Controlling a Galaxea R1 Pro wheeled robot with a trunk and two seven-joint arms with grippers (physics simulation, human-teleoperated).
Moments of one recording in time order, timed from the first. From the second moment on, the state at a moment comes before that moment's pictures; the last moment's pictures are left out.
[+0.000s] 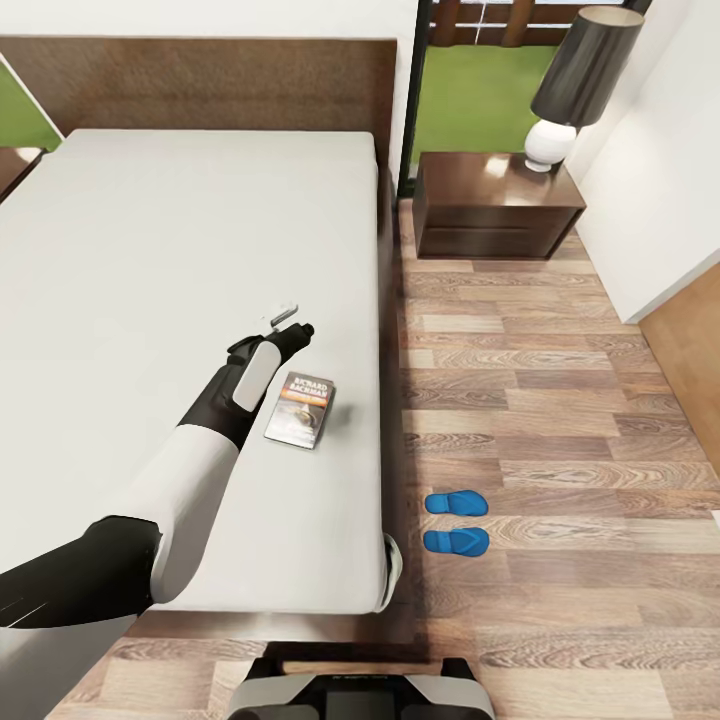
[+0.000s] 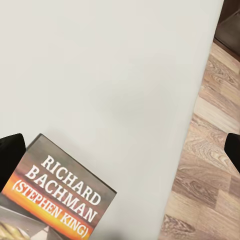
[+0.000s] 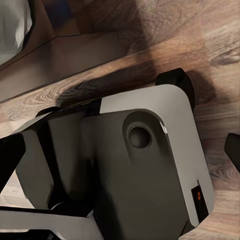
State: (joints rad) left arm -1.23 -0.15 -0.07 -0.74 0.62 0.38 0.39; right arm -0.31 -0.48 0.10 -0.10 -0.61 -0.04 1.04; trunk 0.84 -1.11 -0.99
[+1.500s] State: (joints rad) left arm -1.23 -0.16 -0.18 -0.82 0.62 0.41 0.40; right arm -0.31 -0.48 0.10 -0.10 -0.60 -0.04 1.04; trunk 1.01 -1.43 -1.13
